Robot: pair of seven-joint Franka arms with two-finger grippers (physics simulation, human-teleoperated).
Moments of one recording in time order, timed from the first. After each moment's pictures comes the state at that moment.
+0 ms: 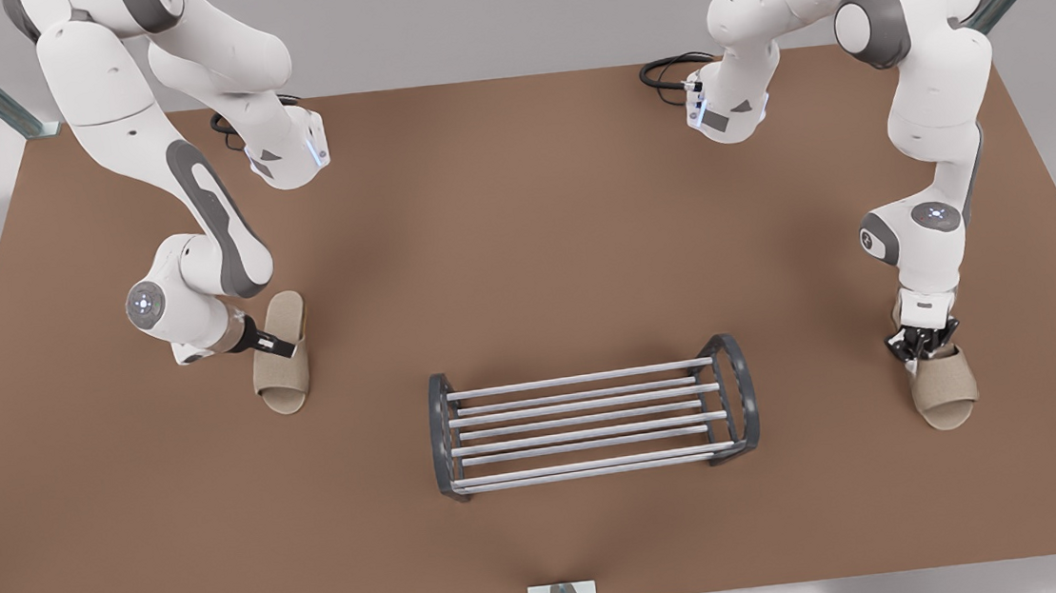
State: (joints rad) left arm 0.25 0.61 0.08 -2.16 0.08 3.38 -0.03; right arm -0.14 0.25 0.13 -2.37 0.24 2.51 0.23
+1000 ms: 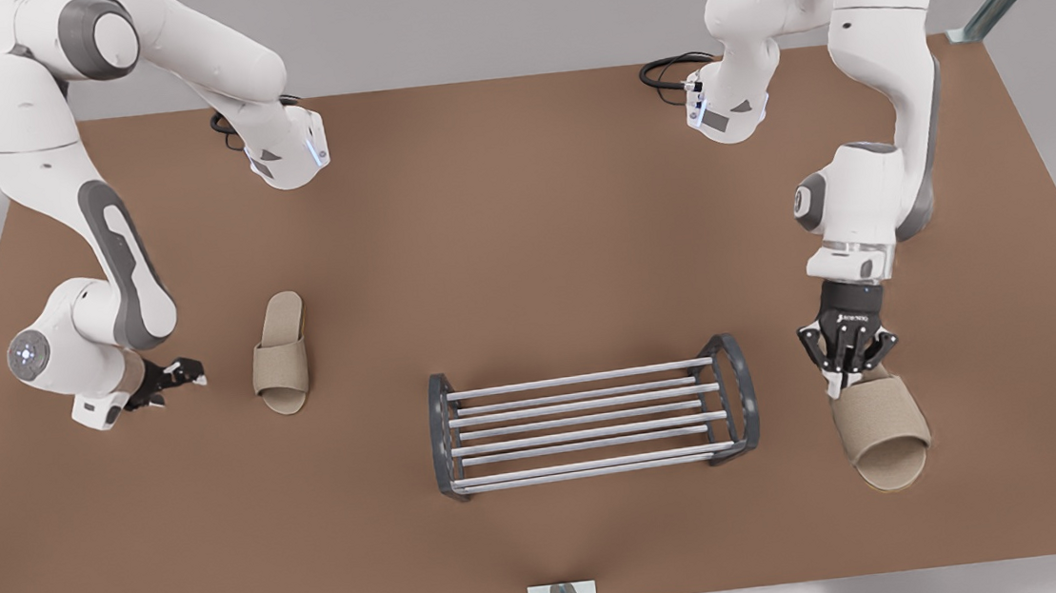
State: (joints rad) left arm 0.06 0.24 -0.23 -2.12 0.07 3.38 -0.05; right arm -0.53 0.43 0.25 -2.03 -0.05 2.35 -0.64
